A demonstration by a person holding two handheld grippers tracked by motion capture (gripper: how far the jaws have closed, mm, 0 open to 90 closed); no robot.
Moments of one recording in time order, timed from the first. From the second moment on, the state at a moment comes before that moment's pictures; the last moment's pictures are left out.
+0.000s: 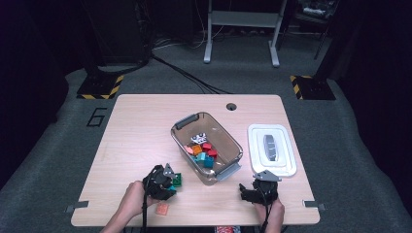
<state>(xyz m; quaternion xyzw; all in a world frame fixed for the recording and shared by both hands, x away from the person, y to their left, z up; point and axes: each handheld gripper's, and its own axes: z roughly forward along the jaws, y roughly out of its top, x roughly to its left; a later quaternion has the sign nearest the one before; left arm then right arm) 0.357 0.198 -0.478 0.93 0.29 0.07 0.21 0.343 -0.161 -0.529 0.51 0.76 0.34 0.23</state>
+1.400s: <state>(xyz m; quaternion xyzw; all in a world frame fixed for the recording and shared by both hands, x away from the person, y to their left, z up) 0.424 0.237 -0.364 0.89 0.33 0.15 0.28 0.343 -0.161 -0.529 0.51 0.76 0.34 0.23</state>
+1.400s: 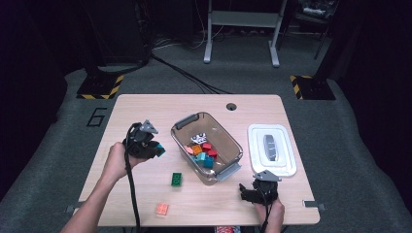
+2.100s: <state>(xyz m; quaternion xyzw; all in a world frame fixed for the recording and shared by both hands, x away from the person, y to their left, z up) 0.465 0.181 -0.338 0.90 0.29 0.15 0.29 0.342 -0.161 -0.529 0.51 0.76 0.33 0.23</state>
